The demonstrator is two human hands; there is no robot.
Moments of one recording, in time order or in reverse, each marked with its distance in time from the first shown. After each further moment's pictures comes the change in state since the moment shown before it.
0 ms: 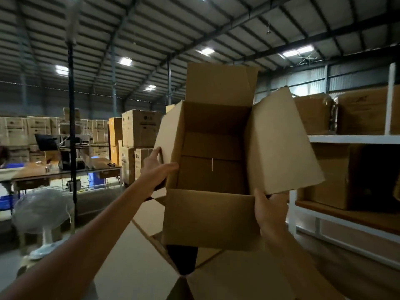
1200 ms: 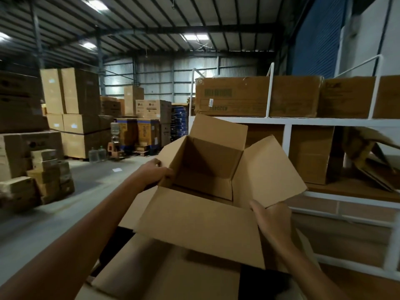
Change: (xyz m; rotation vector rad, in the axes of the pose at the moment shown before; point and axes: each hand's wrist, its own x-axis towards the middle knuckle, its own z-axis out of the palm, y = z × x) left_hand 0.303 -0.172 0.041 0.285 -0.623 -0.044; right_hand 0.034 0.056 0.214 -0.384 0.391 0.035
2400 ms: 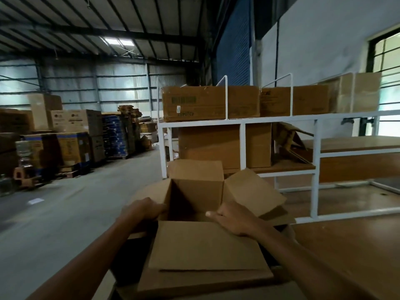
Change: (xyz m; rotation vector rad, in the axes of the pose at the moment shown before) left_hand 0.018 -0.093 0.015 0.490 -0.230 0.073; right_hand -0.074 -0.031 0.064 -0.661 -0.508 -0.200
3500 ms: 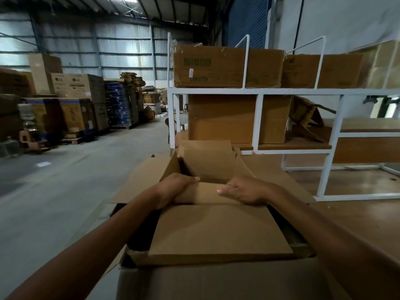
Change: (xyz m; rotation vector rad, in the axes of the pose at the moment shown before) left_hand -0.034 0.014 0.025 -0.858 -0.414 0.373; right_hand 0.016 -0.008 -0.009 0.041 -0.309 0.008
